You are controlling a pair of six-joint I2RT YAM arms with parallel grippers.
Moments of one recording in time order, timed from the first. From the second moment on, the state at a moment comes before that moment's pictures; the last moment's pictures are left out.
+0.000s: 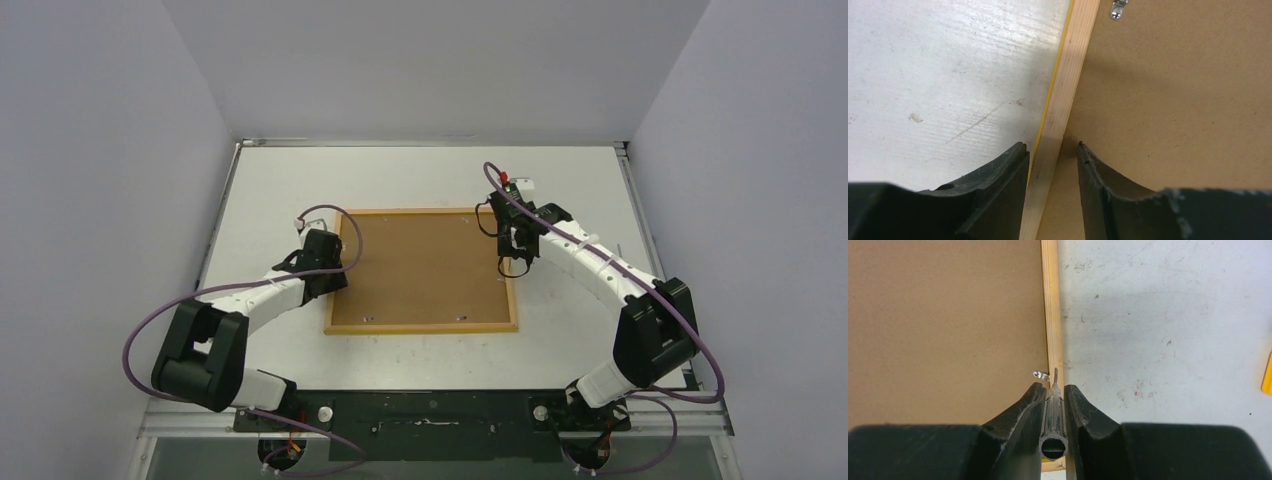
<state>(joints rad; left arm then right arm) -0.34 1.39 0.64 -0.20 -0.27 -0.56 0.50 1.54 1.20 -0.74 0.35 0.42</state>
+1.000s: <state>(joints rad) -0.33 1.42 0.66 -0.21 -0.27 -0.56 0.50 1.63 1.24 -0.75 0.29 0.43</state>
